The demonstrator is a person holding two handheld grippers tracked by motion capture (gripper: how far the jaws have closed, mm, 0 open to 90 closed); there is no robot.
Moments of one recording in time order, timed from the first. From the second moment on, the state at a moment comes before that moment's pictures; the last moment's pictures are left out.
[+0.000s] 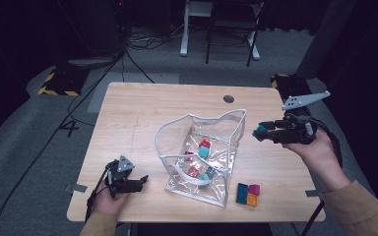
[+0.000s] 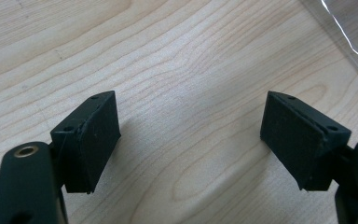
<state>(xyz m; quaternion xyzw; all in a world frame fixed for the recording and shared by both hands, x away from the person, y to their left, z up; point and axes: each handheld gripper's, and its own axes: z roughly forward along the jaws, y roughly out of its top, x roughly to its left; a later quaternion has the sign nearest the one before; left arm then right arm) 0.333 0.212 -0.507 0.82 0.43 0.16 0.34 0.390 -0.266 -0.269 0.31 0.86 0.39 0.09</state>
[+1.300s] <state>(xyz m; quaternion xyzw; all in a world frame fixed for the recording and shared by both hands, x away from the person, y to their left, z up) 0.333 0.212 -0.507 0.82 0.43 0.16 0.34 0.421 -0.136 -0.259 0.23 0.91 0.34 0.06</state>
